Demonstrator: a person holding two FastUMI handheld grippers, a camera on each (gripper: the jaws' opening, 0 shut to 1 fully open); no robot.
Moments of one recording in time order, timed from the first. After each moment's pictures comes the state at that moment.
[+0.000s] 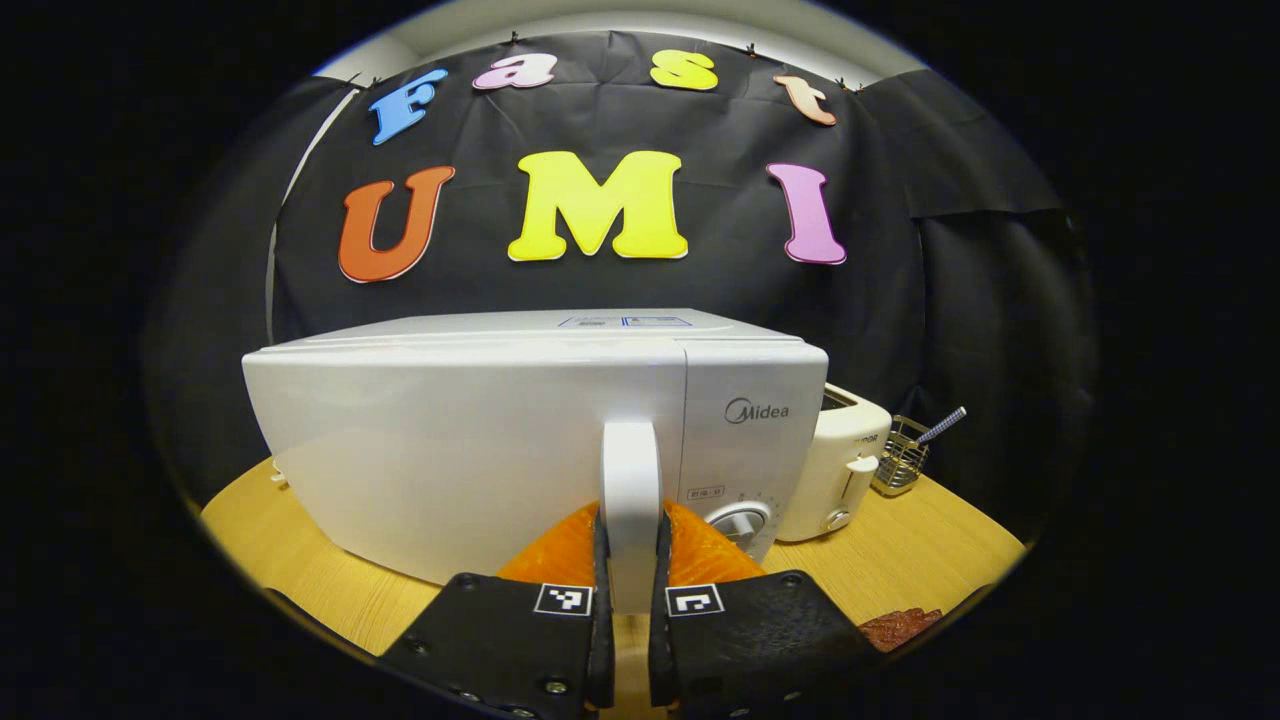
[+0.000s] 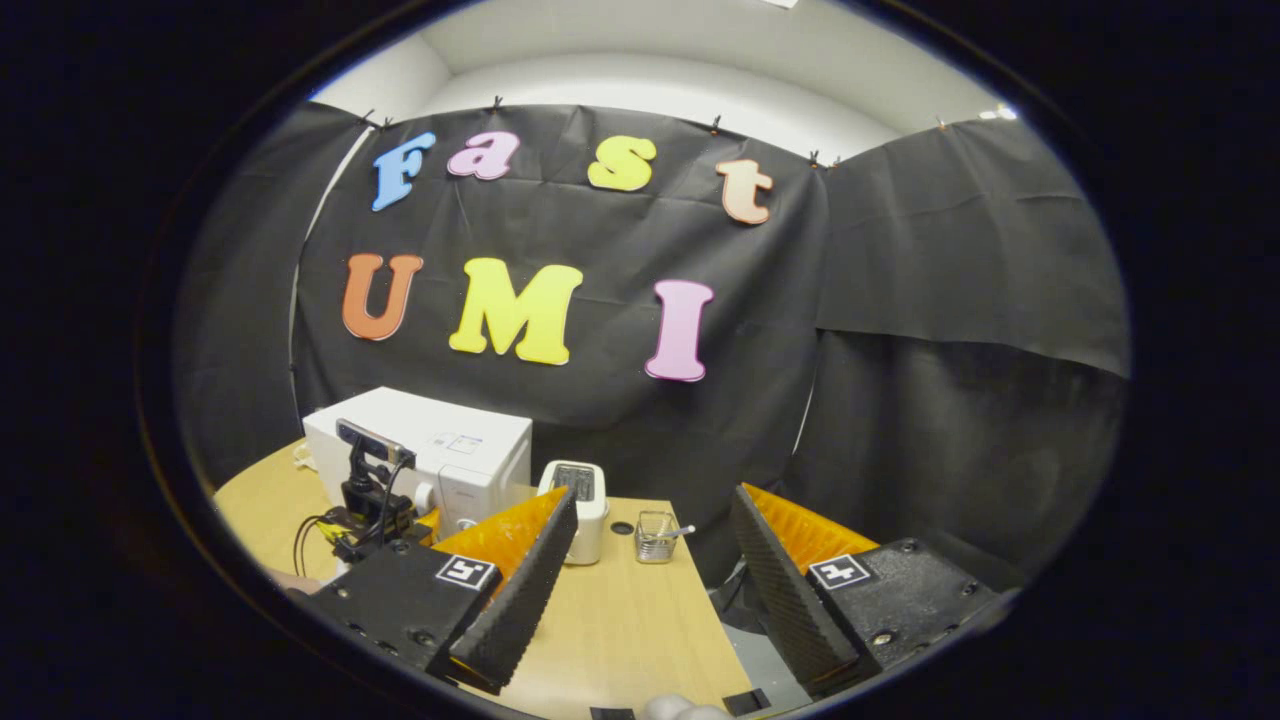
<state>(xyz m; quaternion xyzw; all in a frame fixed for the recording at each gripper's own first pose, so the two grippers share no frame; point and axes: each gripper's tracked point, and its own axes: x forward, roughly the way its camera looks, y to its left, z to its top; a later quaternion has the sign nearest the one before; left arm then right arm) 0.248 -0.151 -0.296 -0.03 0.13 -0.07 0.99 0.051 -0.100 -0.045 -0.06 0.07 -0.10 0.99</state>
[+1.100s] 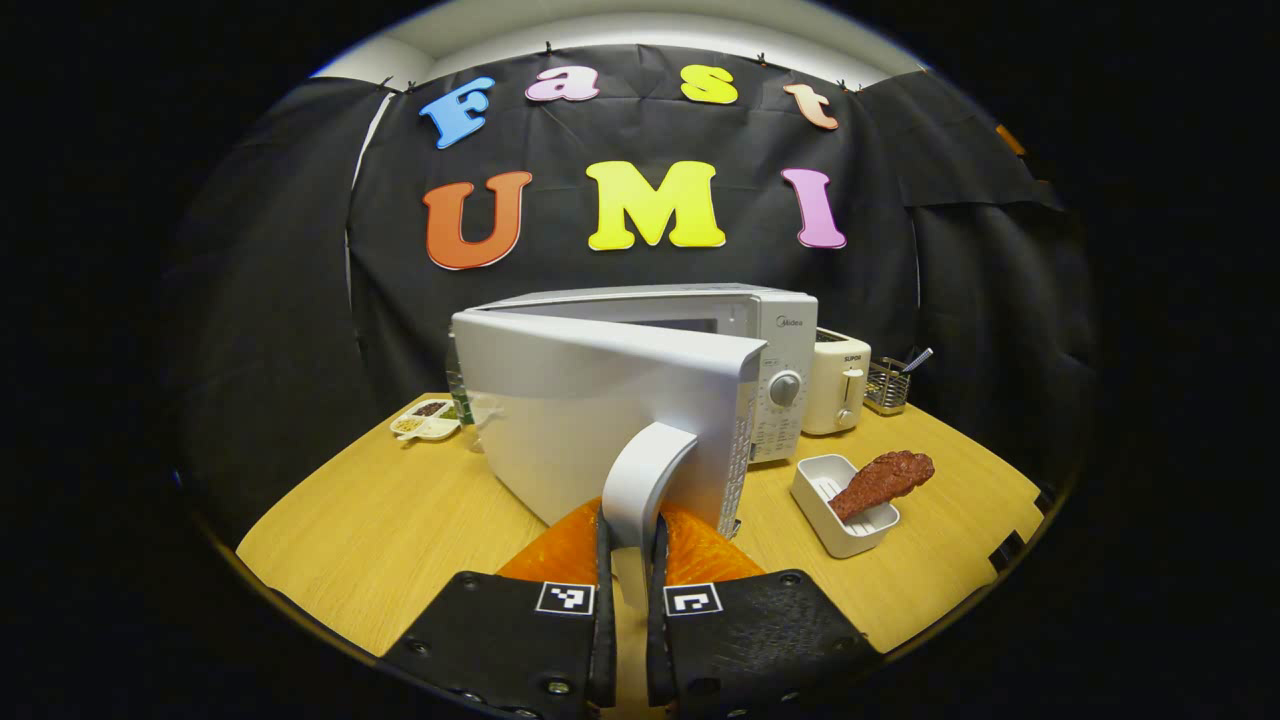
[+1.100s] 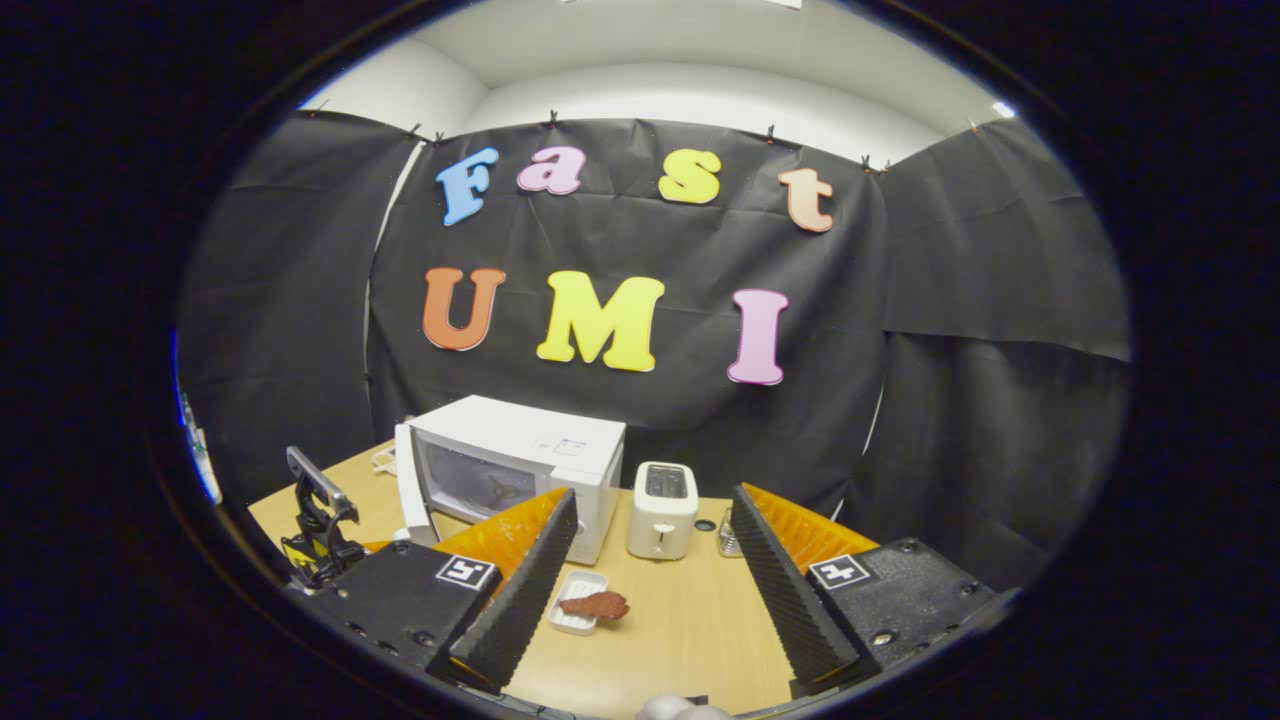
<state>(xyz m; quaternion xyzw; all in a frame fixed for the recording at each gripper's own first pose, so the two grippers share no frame) 0.055 -0.010 -0.303 0.01 0.15 -0.04 0.99 0.010 0.013 -0.052 -0.05 0.06 0.01 1.00</state>
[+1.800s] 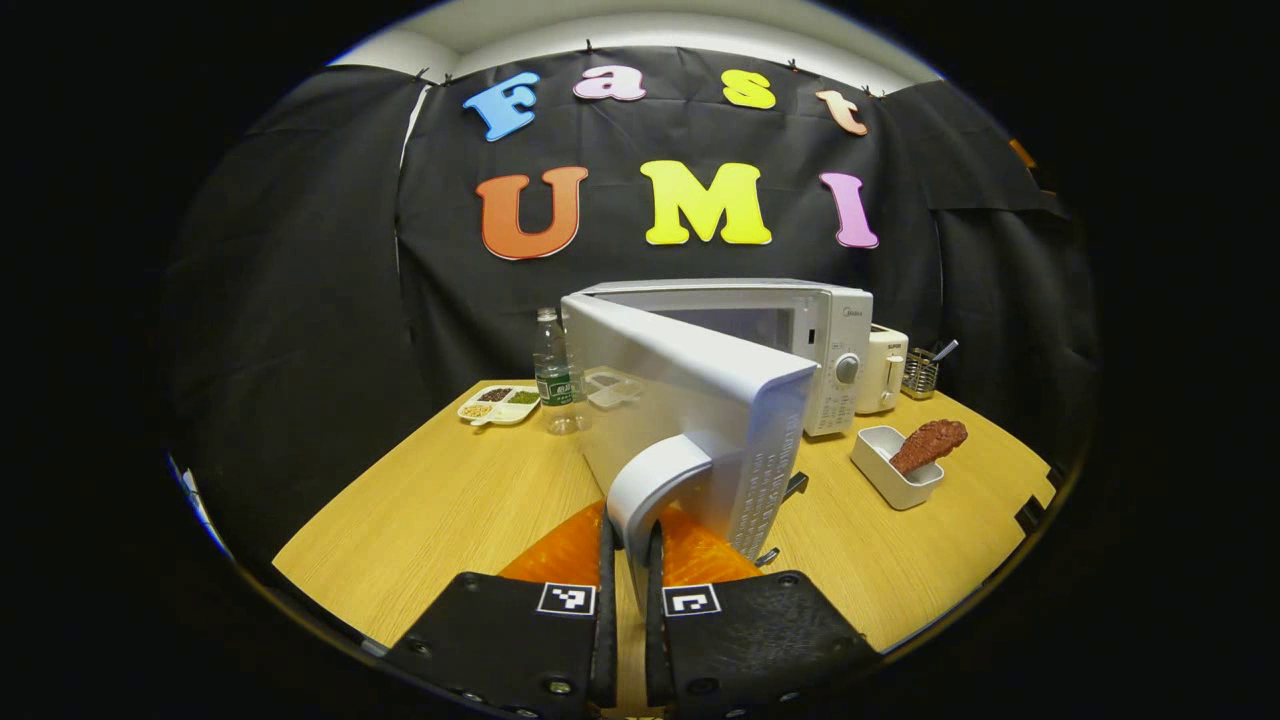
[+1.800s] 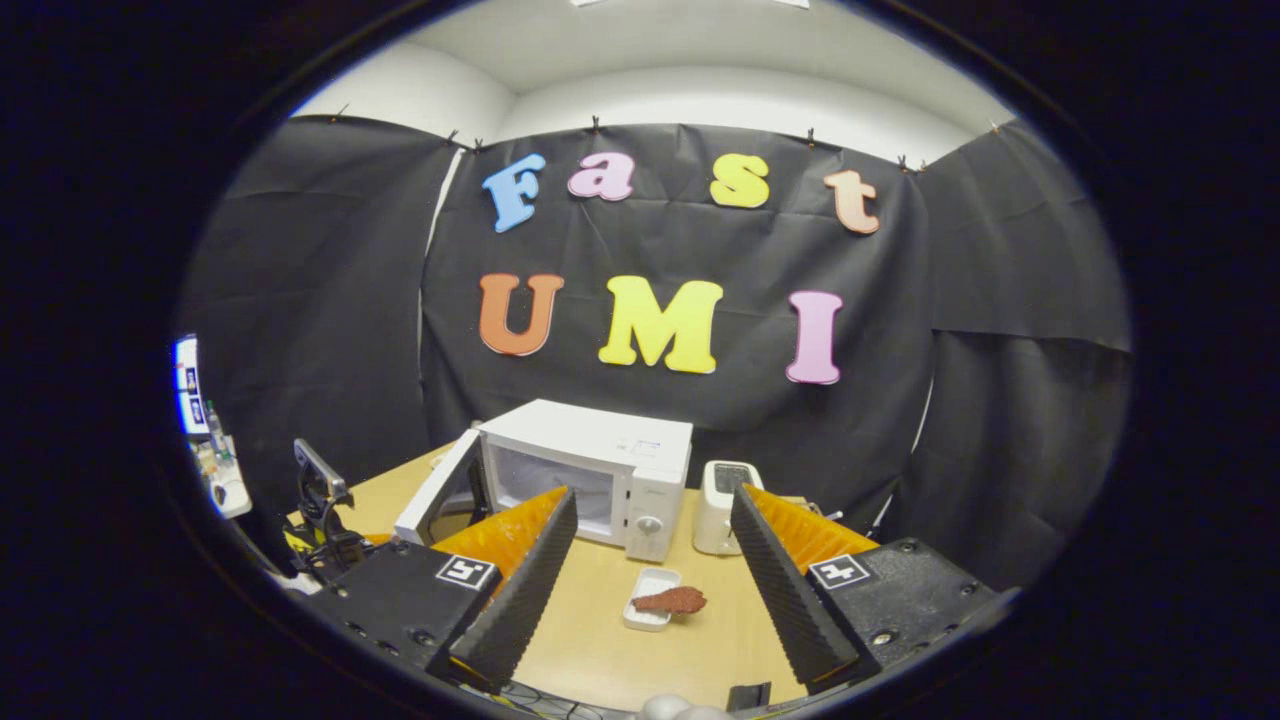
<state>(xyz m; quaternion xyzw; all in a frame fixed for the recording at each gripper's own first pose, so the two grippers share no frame) 0.018 0.088 -0.309 0.01 0.17 -0.01 0.99 -0.009 0.086 -0.054 -0.04 0.07 0.07 0.99</state>
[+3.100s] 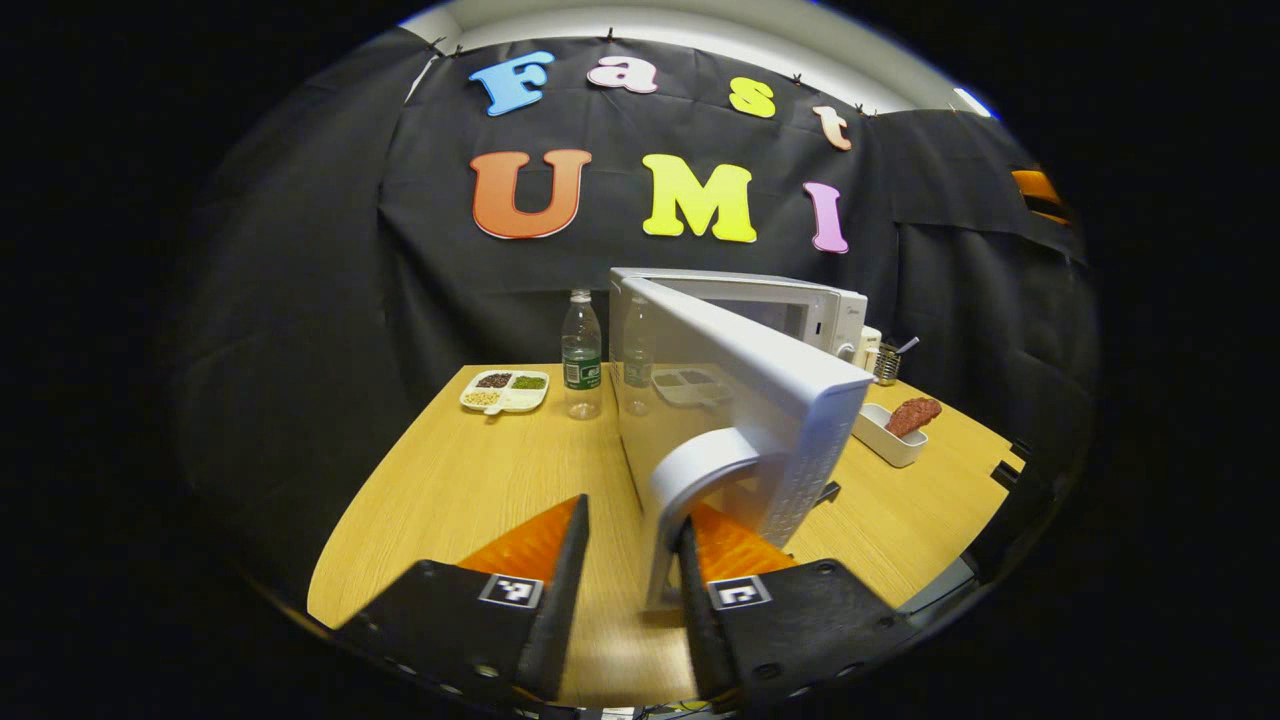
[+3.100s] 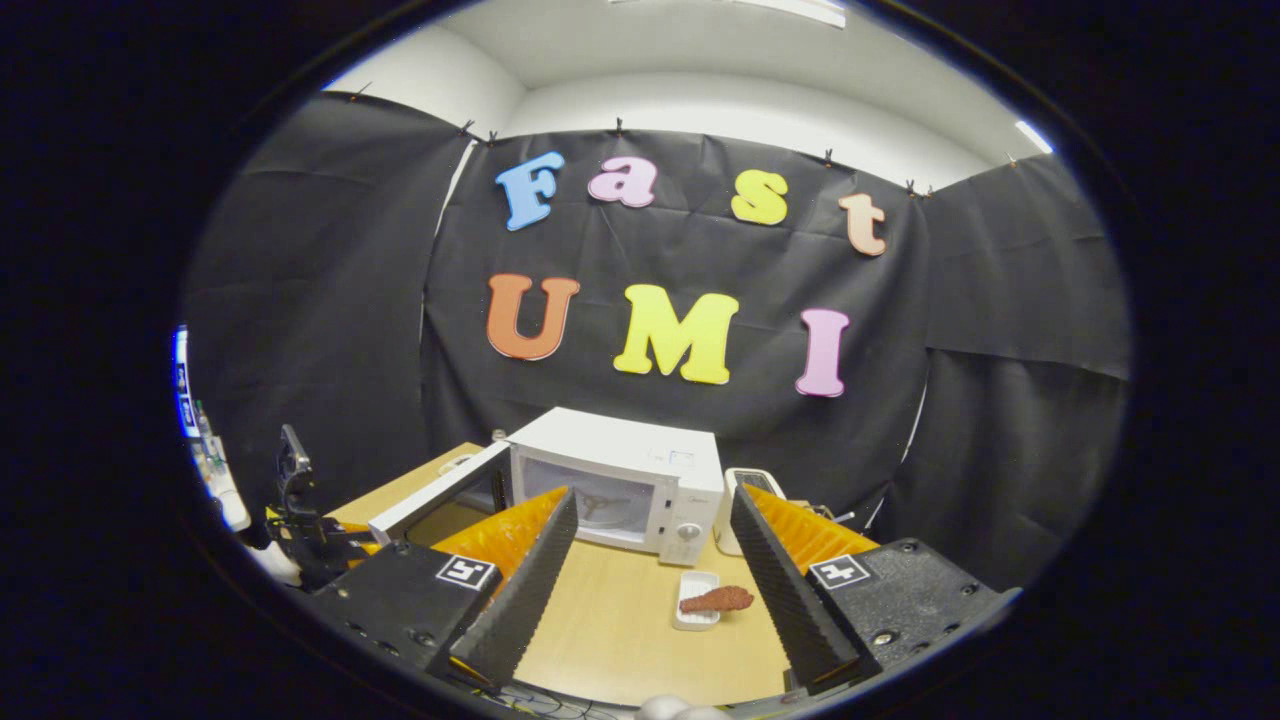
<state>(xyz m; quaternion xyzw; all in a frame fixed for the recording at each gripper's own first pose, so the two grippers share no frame) 0.011 0.208 -0.323 -0.03 0.18 -0.11 0.98 -0.034 0.191 -0.041 -0.06 0.06 0.03 1.00</state>
